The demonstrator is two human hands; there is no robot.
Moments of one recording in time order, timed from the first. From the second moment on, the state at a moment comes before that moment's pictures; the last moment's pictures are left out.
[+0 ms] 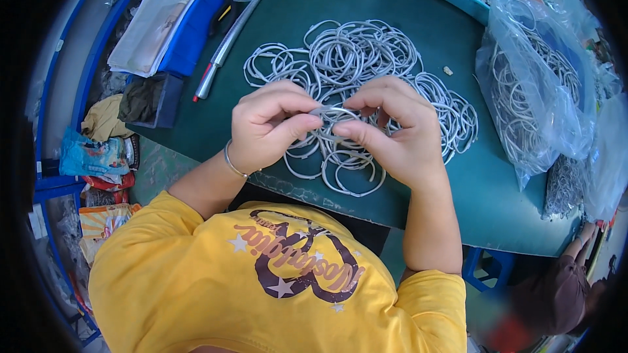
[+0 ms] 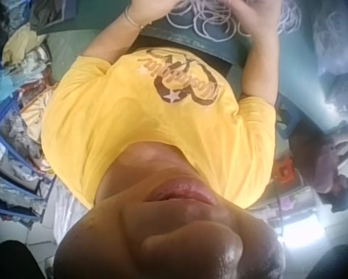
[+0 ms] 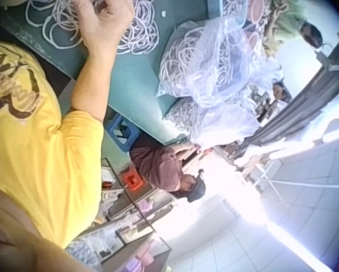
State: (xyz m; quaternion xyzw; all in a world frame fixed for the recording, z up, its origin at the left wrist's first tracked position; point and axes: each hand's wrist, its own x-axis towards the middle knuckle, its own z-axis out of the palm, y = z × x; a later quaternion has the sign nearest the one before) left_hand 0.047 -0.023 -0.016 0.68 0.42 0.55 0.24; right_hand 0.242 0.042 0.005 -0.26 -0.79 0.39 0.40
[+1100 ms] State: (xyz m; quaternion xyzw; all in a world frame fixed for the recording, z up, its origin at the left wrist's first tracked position) left_hand 0.037 -0.019 -0.032 0.42 0.44 0.61 0.51; right_hand 0.244 0.047 -0.012 -0.29 -0.80 0.32 0.41
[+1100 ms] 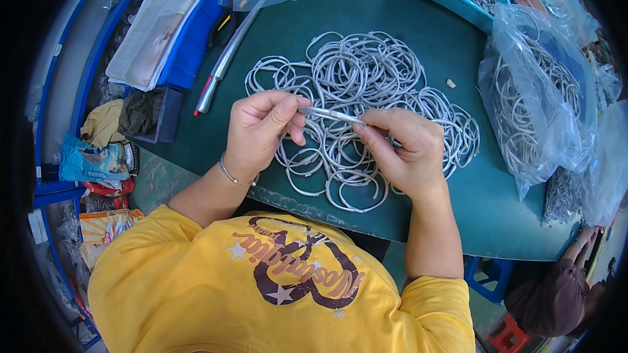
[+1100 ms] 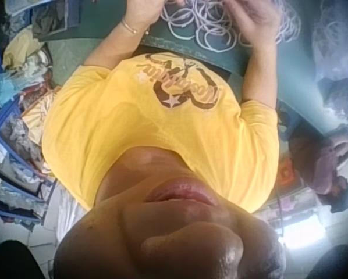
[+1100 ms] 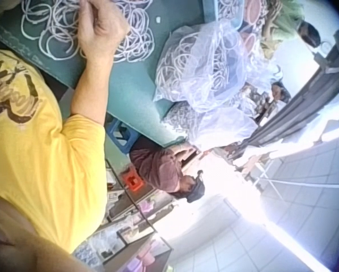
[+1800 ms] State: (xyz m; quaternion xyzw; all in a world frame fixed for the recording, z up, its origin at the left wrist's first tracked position) left_hand 0.038 -0.021 -0.029 0.48 0.38 0.64 0.46; right_hand 0.243 0.052 -0.015 -0.26 -0.81 0.29 0.44
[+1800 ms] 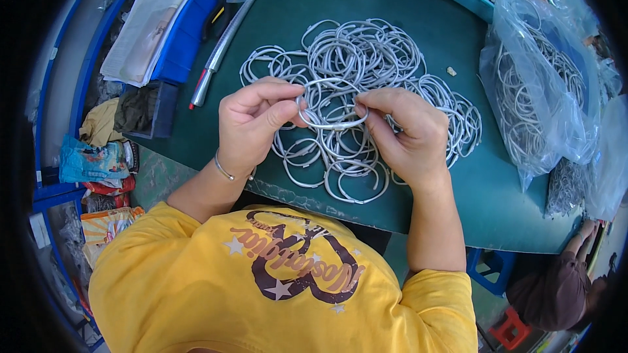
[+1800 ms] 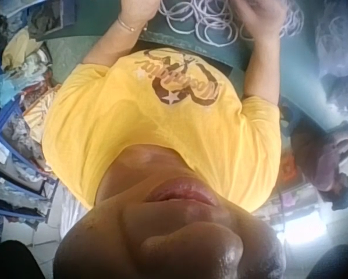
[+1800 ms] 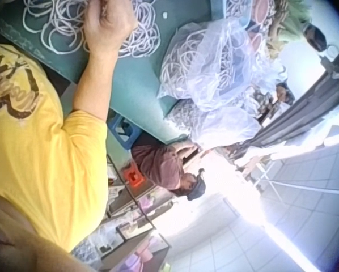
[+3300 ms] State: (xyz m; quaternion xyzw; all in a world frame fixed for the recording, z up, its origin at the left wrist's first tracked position) left_hand 0.025 -0.022 -0.023 0.75 0.41 0.45 0.26; right_hand 0.268 0.109 0.045 -0.48 -0.73 0.42 0.24
